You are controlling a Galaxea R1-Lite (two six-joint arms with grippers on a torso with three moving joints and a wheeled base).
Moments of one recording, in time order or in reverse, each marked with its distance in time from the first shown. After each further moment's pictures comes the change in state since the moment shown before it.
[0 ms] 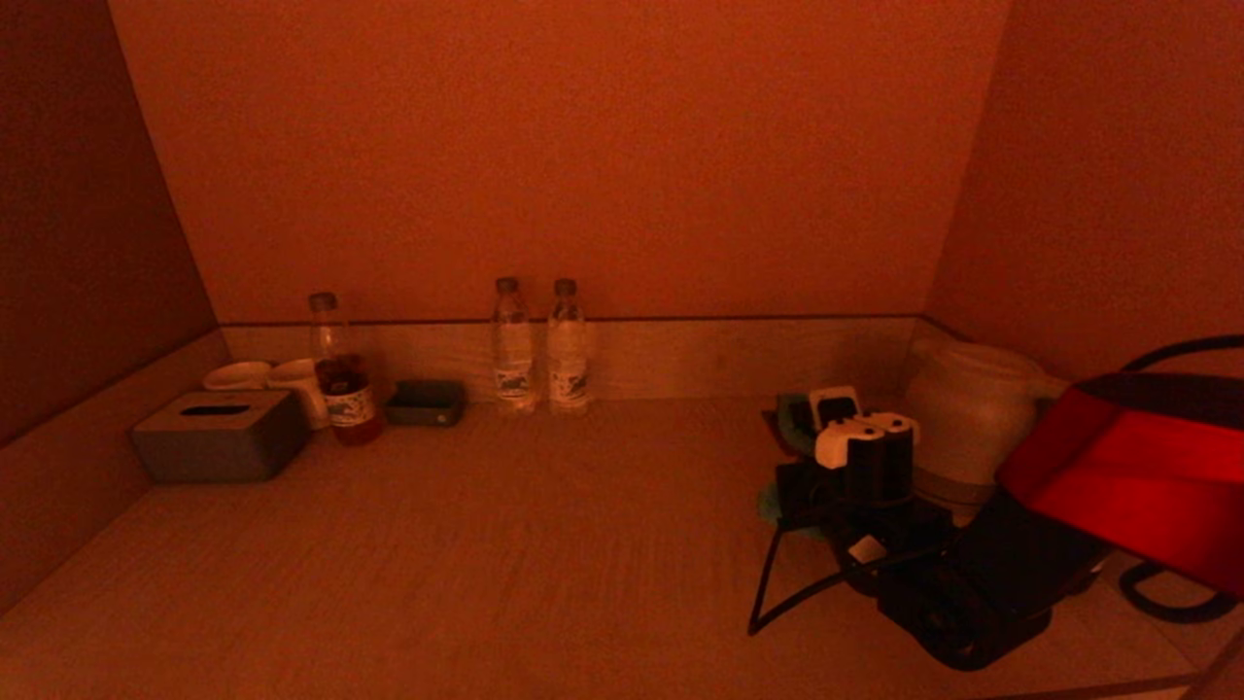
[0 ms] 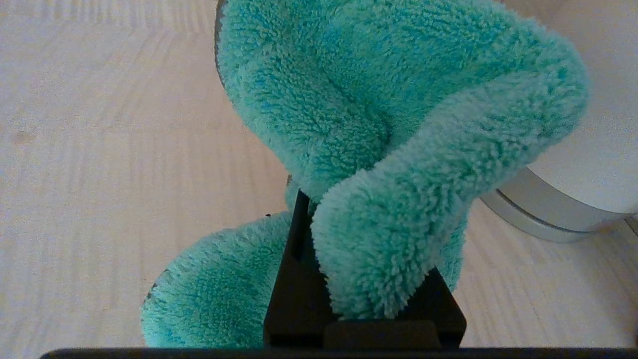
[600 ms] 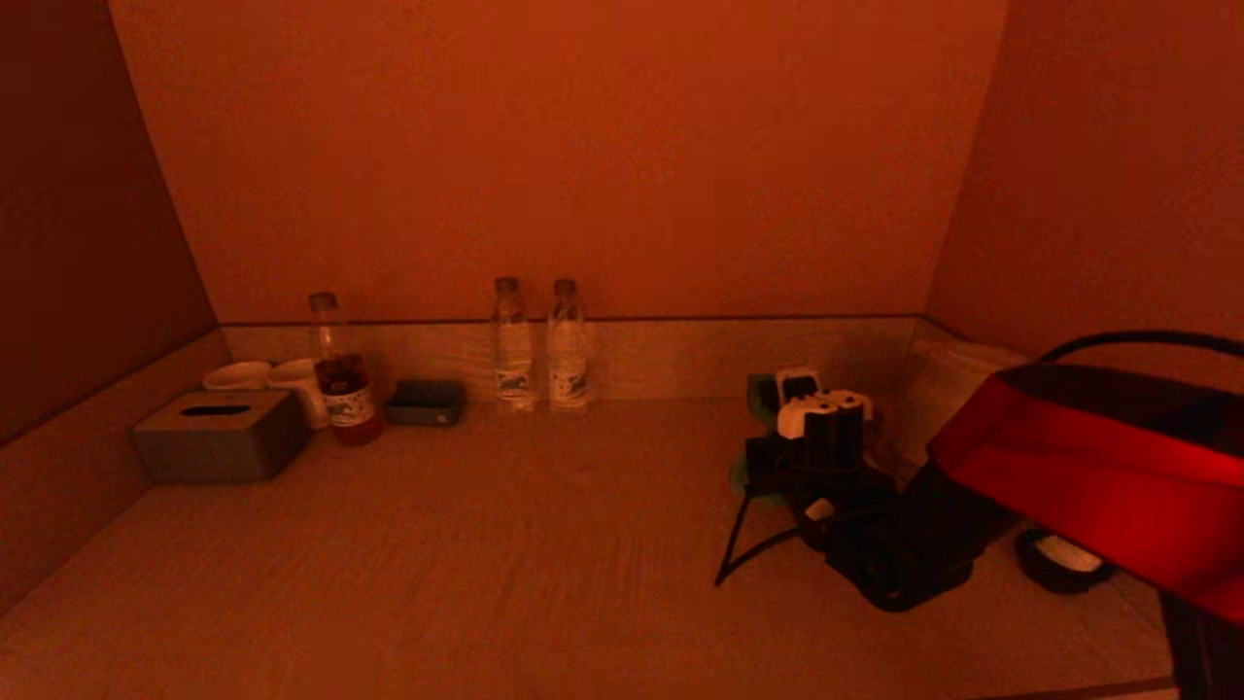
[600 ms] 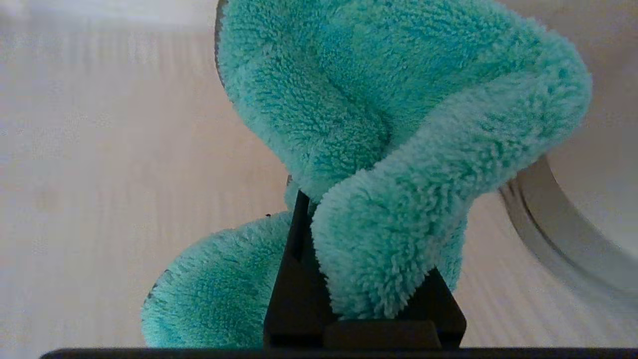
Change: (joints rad) left arm -0.001 0.000 0.000 -0.001 0.000 0.000; right arm -0.001 0.137 -0.250 0.054 0.037 -0.007
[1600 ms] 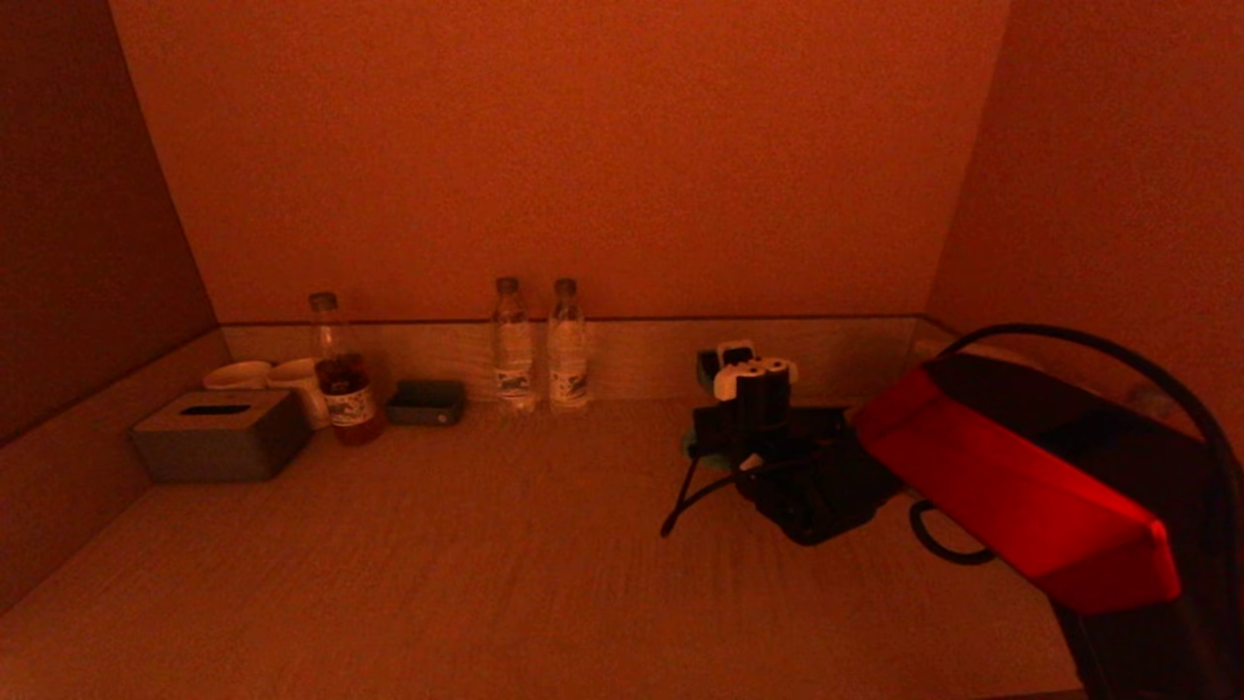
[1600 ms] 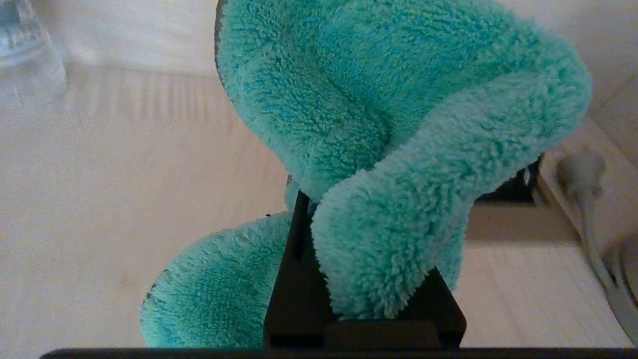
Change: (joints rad) left arm 0.000 0.000 0.000 0.000 0.000 0.000; right arm 0.046 0.146 -0.372 0.217 0.009 0.000
